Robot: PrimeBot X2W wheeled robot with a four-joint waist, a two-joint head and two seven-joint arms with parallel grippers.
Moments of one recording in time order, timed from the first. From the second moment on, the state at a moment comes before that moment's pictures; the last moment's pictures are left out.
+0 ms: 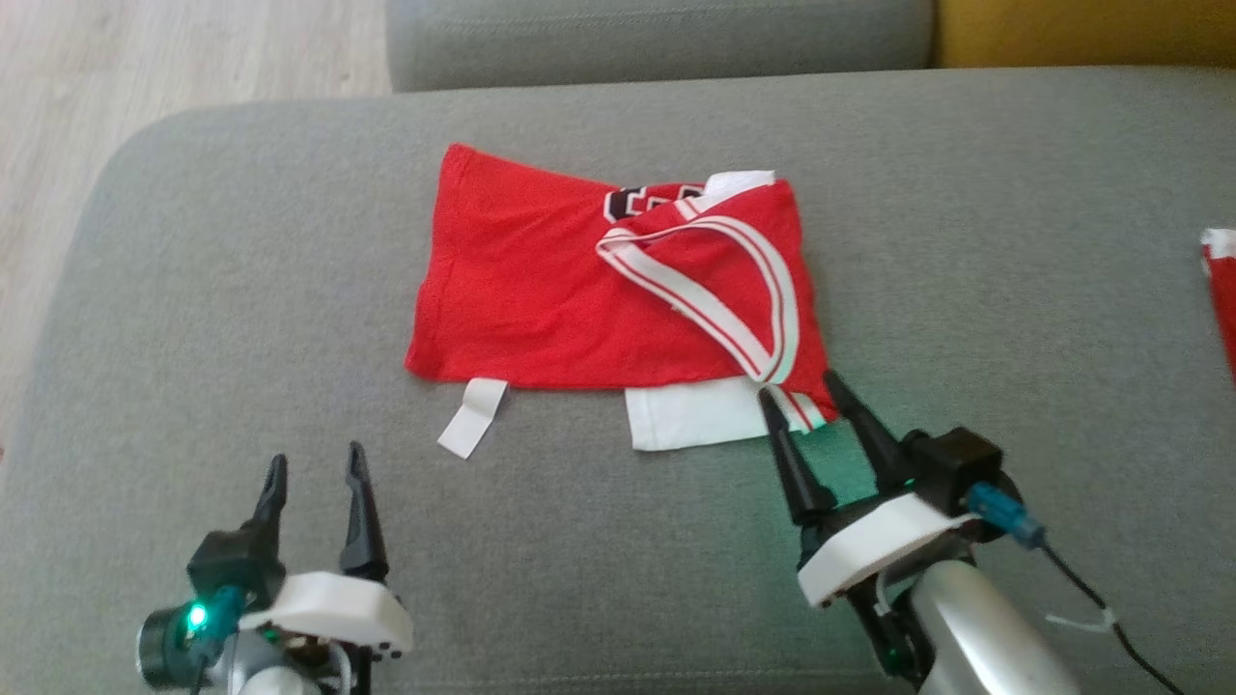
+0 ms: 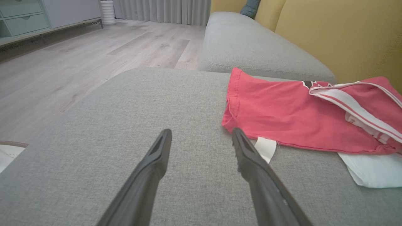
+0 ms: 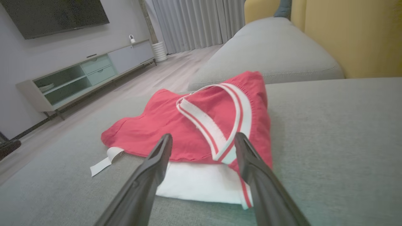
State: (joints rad) left arm 0.02 0.05 -0.12 0.25 -0.18 0.16 -0.26; right arm -0.24 -0.06 0.39 0.50 0.31 0.12 -0.26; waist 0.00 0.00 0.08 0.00
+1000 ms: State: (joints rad) left arm -0.03 0.05 -0.21 0.27 -0.21 0.16 -0.26; right arm -0.36 -0.06 0.54 0.75 0.32 0.12 -0.26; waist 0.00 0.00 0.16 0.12
